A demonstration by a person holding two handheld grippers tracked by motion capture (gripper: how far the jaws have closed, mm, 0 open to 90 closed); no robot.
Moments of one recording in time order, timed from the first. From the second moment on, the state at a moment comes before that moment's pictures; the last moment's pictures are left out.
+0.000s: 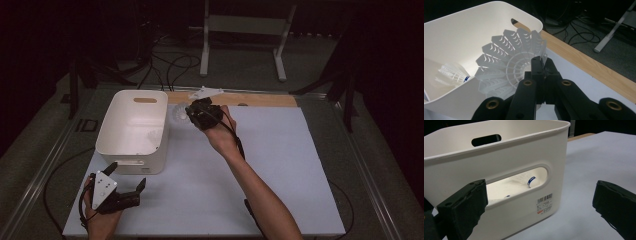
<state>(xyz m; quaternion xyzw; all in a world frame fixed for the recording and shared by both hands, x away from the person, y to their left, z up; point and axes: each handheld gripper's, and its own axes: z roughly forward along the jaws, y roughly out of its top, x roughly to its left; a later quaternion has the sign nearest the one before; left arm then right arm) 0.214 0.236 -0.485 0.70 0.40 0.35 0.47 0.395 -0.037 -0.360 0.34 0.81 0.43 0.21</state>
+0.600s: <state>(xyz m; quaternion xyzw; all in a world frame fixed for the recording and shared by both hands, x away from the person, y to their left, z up) 0.213 0.236 -0.485 0.70 0.40 0.35 0.47 0.393 -0.027 -0.359 0.33 0.81 0.44 0.20</state>
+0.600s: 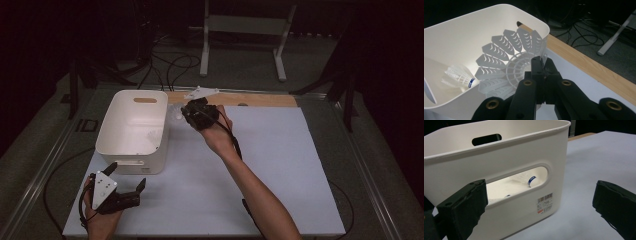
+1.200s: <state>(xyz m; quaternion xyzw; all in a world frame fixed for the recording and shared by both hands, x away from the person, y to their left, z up) 0.213 0.236 -0.485 0.70 0.40 0.35 0.47 0.391 -0.023 -0.359 0.32 0.81 0.45 0.19</state>
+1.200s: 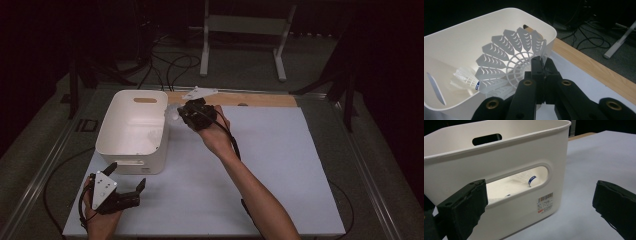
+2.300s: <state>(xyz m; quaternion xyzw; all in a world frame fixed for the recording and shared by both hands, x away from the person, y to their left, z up) 0.212 0.237 -0.485 0.70 0.41 0.35 0.47 0.387 -0.011 -0.355 0.31 0.81 0.46 0.18</state>
